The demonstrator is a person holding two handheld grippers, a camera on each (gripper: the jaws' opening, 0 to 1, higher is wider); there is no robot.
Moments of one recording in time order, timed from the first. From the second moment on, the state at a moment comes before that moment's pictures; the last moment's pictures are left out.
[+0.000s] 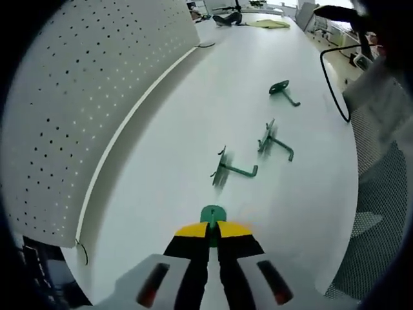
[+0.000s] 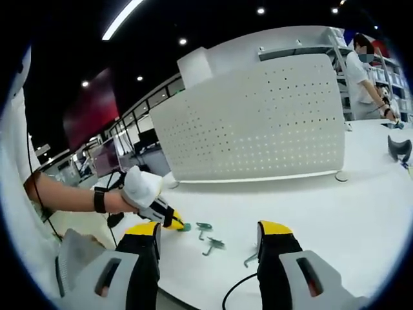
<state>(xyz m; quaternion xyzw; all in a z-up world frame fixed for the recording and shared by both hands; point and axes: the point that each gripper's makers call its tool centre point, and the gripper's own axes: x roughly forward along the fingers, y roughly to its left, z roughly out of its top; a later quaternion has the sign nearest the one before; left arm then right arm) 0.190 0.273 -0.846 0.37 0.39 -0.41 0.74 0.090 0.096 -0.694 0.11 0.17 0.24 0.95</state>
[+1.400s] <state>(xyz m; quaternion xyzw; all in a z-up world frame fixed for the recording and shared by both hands) 0.181 0.291 -0.774 0.17 0.32 -0.34 0.87 0.092 0.115 -0.675 0.05 0.14 0.30 0.94</state>
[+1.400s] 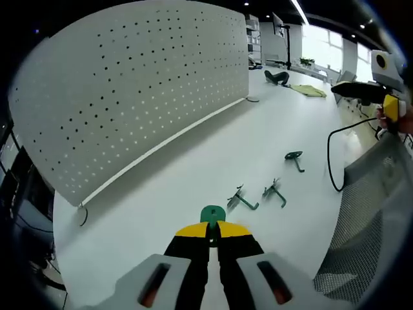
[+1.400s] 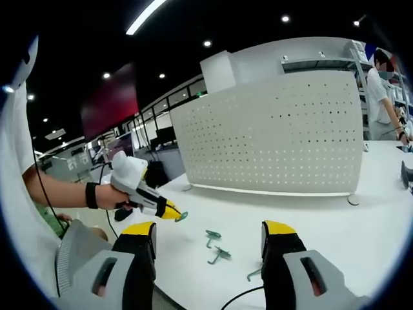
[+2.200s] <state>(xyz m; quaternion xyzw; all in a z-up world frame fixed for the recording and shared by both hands) 0.177 0.305 -0.716 0.07 0.23 -0.27 0.93 0.083 0.133 -0.667 0.03 0.15 0.35 0.93</state>
